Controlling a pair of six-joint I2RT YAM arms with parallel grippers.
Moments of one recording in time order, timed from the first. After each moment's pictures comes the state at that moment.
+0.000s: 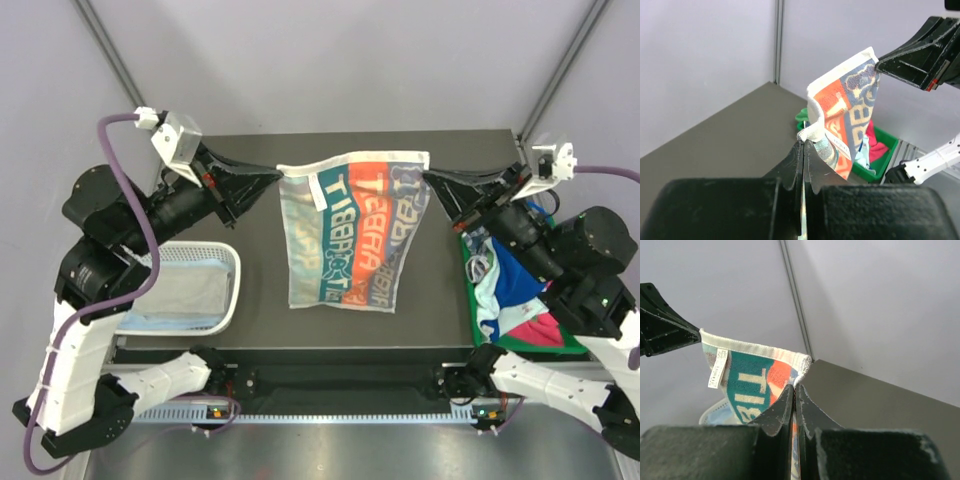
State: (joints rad) left arm -0.62 1.01 1.73 -0.58 0.36 -0.18; right arm 0.82 0.79 1.32 -0.21 0.05 0.20
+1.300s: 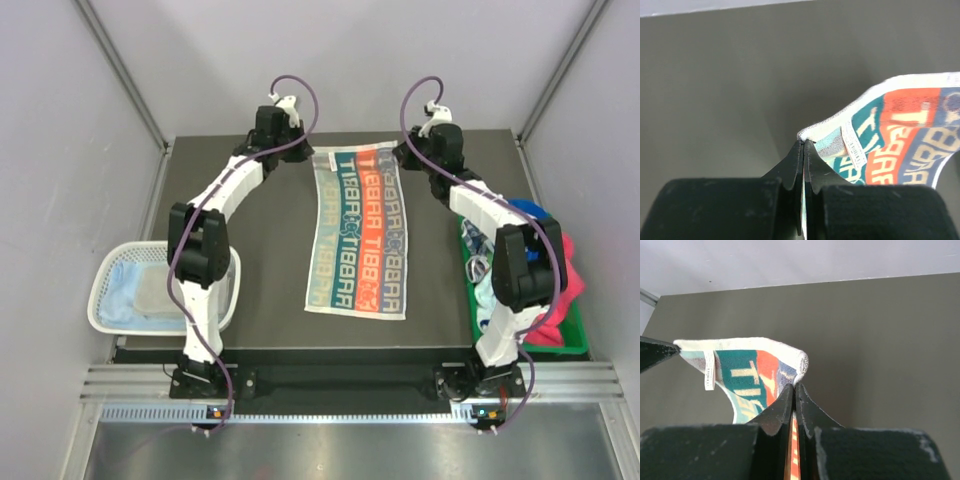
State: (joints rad) left arm -0.31 2.12 1.86 -0.22 0.23 -0.29; right arm 0.24 1.80 1.34 0.19 -0.15 0.35
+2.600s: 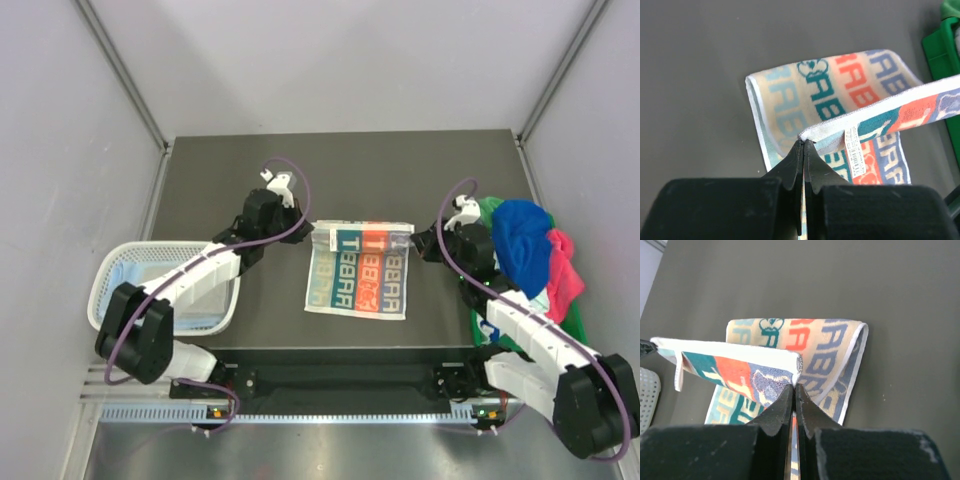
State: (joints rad) left arm -0.49 1.40 0.86 0.03 0.16 -0.42; right arm 0.33 0.98 0.46 0.19 -0.07 0.49
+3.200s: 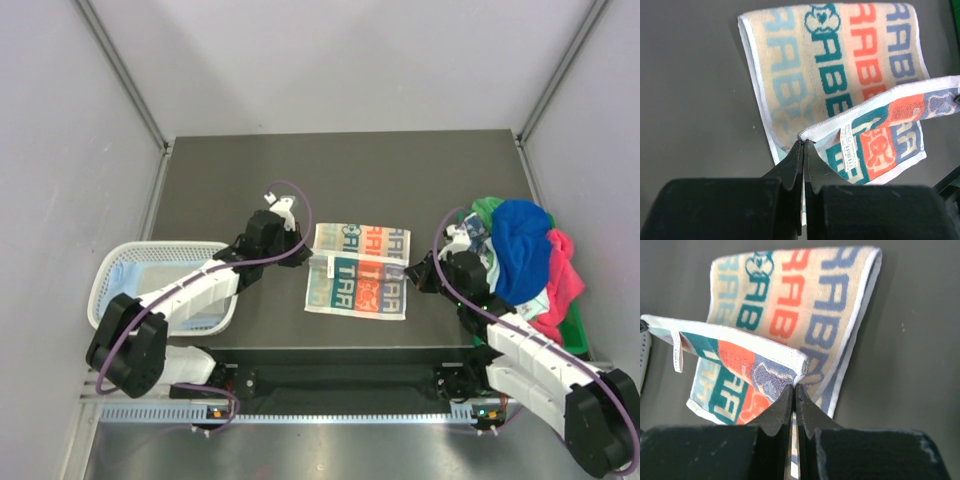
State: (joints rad) left arm -0.54 1.31 0.73 -0.01 0.14 -0.44; right arm 0.41 0.85 0.27 0.13 -0.08 0.55
